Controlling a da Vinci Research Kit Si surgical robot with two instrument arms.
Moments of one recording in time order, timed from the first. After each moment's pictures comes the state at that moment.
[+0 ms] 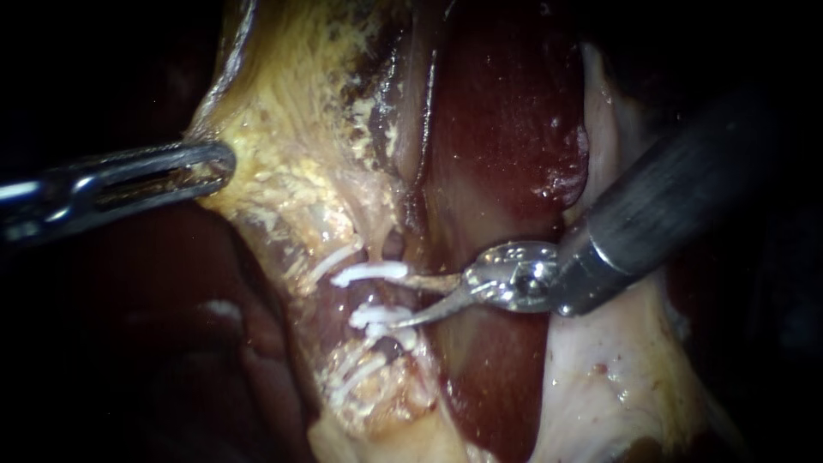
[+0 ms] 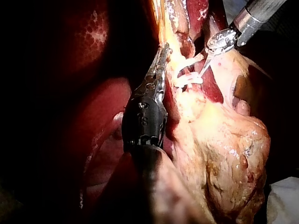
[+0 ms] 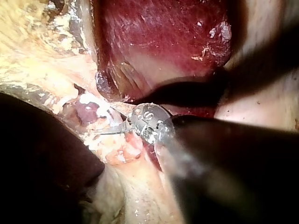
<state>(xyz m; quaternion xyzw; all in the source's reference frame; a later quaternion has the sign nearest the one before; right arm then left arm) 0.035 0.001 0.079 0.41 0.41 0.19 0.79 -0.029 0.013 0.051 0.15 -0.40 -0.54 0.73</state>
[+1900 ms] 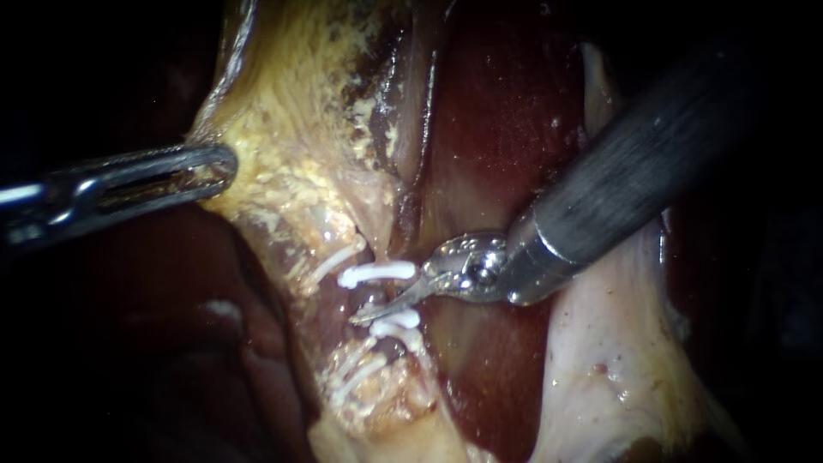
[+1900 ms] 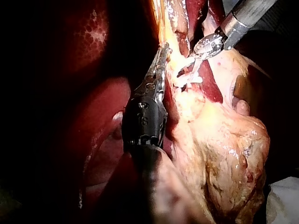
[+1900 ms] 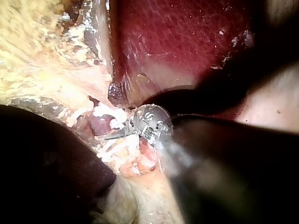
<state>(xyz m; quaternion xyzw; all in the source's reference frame) 0.039 0.002 0.081 0.43 0.40 0.18 0.79 -0.029 0.012 0.051 0.15 -0.40 -0.54 0.73</state>
